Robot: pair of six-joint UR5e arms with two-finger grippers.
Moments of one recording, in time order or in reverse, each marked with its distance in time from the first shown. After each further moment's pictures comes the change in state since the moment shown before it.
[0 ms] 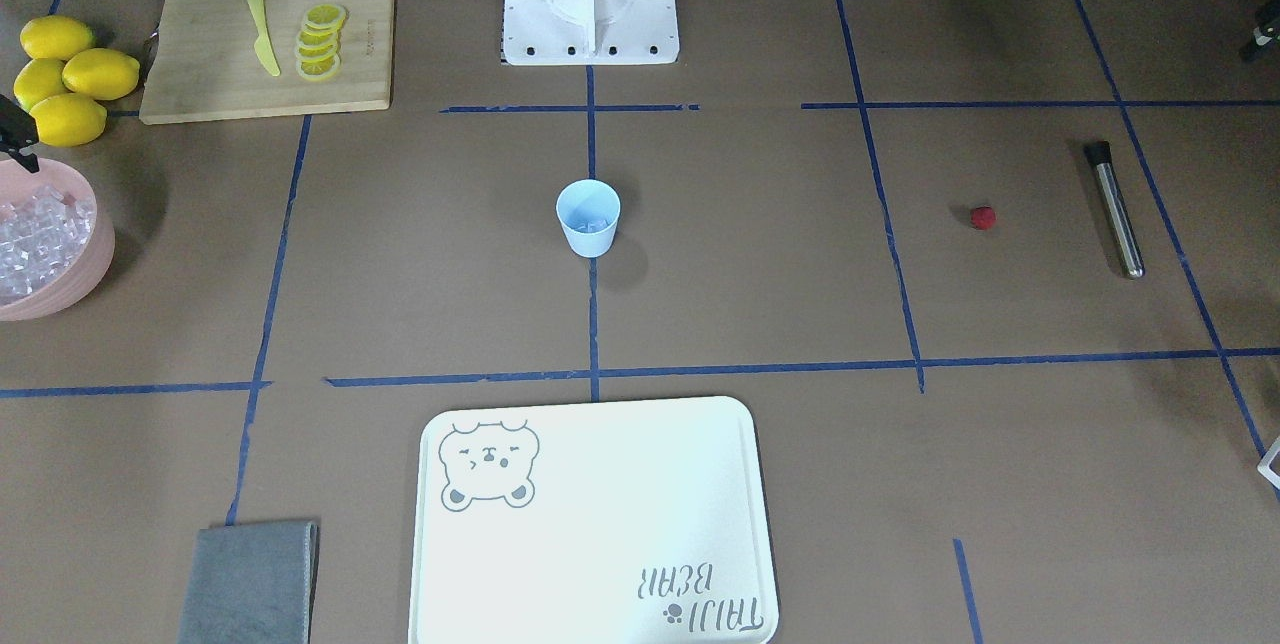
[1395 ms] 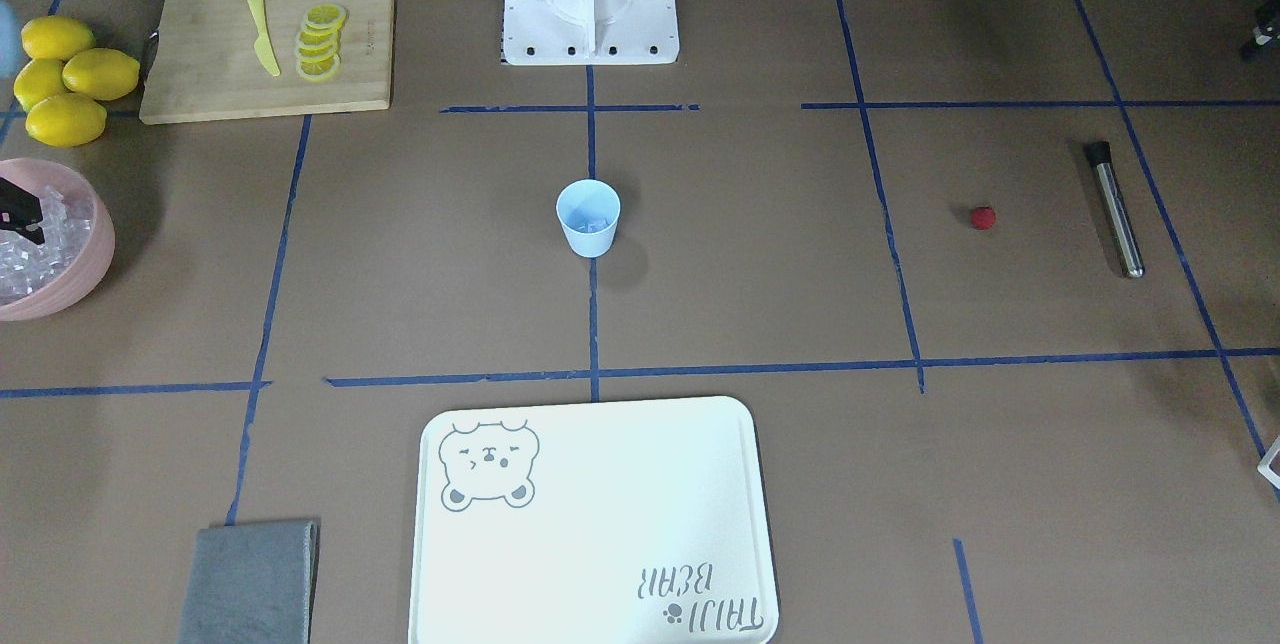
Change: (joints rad) left arm 0.000 0.000 -0.004 0.000 -0.001 0.000; right arm -0.015 0.079 -0.287 0.192 0.031 0.012
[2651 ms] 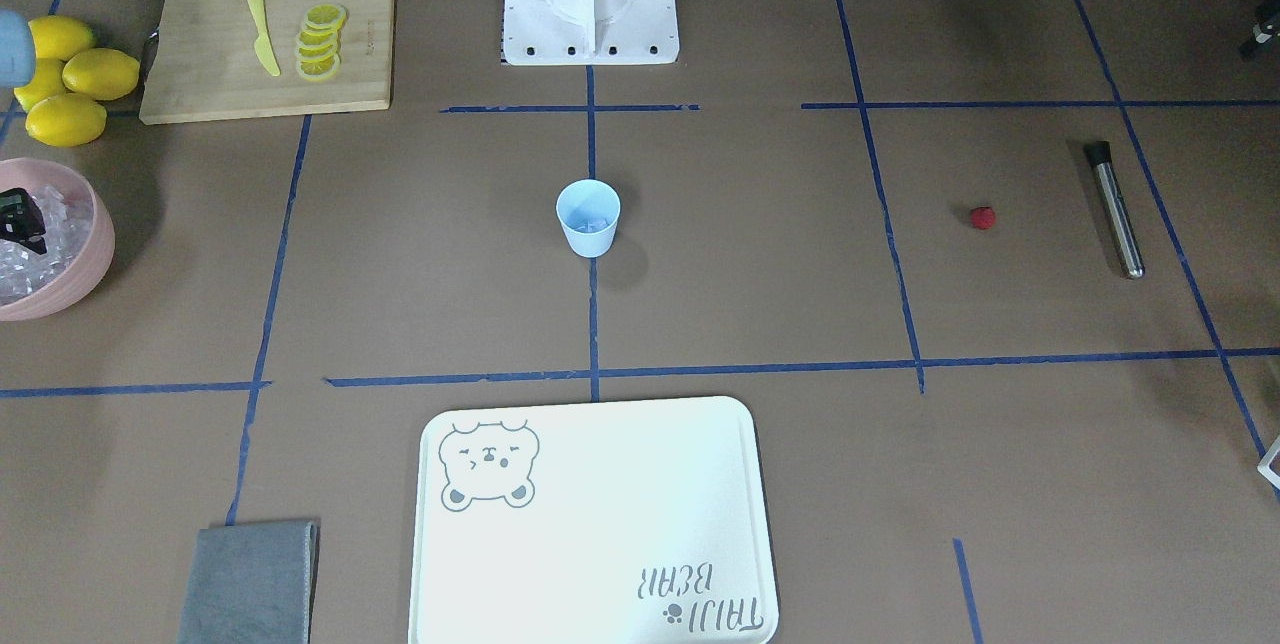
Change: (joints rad) left arm 0.000 0.000 -0.011 0.000 0.000 -0.001; right arm -0.025 0.002 -0.021 0.000 0.002 -0.004
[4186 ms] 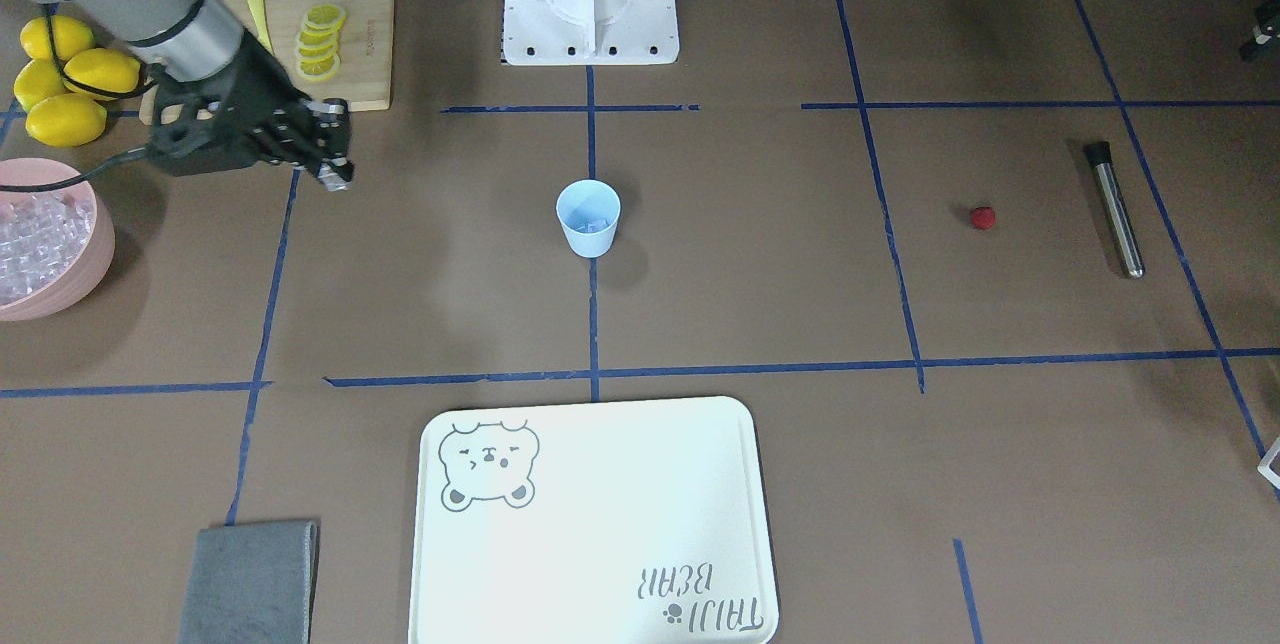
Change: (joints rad) left arm 0.001 0.000 0.008 0.002 0.000 0.001; right arm -0.407 0.363 0.327 -0.005 -0.103 1.154
